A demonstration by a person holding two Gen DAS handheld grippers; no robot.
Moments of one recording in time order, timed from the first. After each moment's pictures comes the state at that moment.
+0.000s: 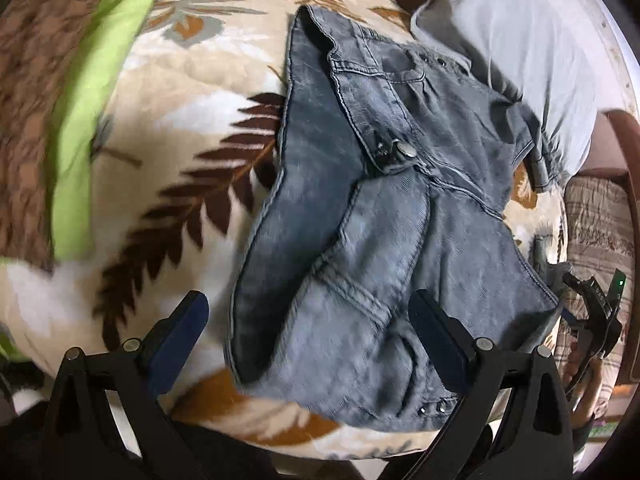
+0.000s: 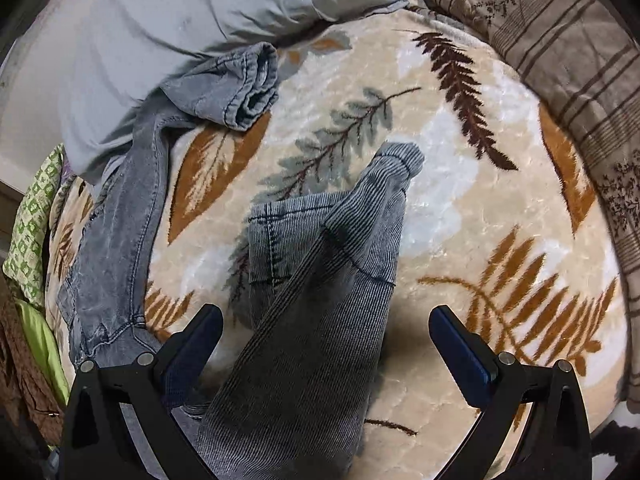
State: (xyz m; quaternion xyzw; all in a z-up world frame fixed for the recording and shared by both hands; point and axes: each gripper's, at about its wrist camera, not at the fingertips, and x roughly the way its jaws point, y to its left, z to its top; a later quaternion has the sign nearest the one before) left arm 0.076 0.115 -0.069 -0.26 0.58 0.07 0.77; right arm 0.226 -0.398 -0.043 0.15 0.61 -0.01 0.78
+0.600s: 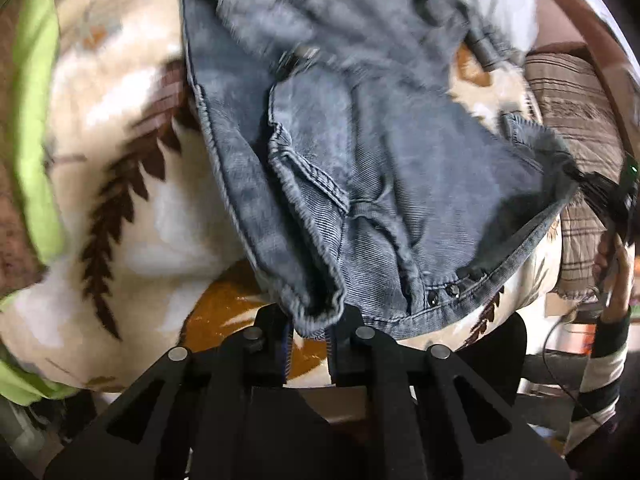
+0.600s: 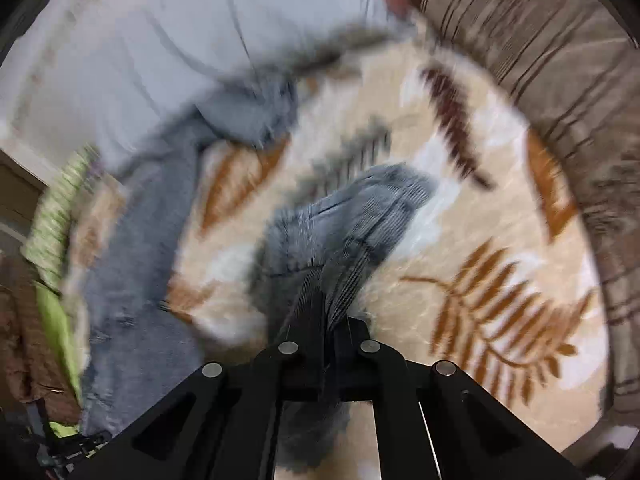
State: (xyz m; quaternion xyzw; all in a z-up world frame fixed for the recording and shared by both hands) left arm 0.040 0.068 -0.045 -0.14 0.63 -0.05 0.76; right arm 0.182 -0.427 0.012 0.16 0.55 0.04 0.82
